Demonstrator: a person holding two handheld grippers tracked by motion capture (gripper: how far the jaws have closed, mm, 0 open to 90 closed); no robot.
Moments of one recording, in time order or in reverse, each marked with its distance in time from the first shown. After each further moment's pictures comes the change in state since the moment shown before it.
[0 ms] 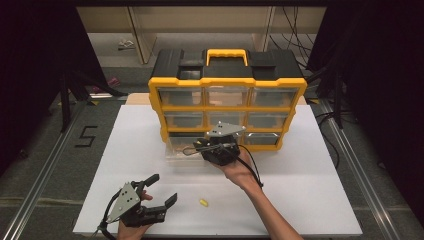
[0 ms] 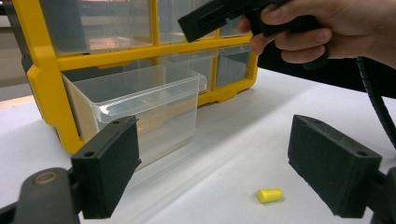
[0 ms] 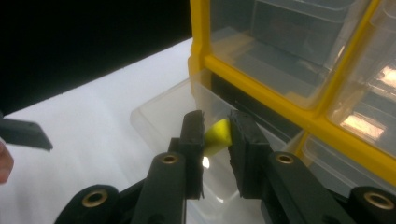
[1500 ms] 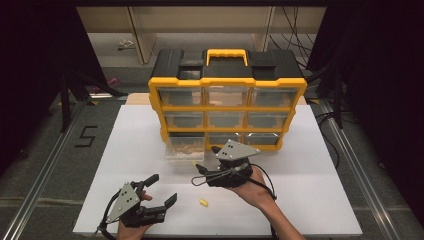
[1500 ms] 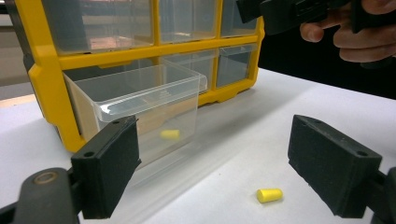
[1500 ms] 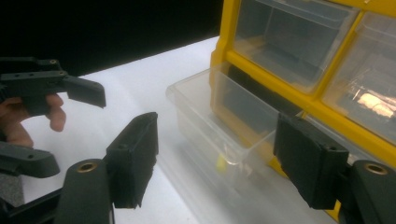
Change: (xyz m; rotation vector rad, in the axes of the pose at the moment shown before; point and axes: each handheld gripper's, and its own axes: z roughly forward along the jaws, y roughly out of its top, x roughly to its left) left arm -0.001 0.000 -0.001 0.002 0.001 -0.006; right arm 0.030 -0.021 -0.053 -0.035 -0.015 -0.105
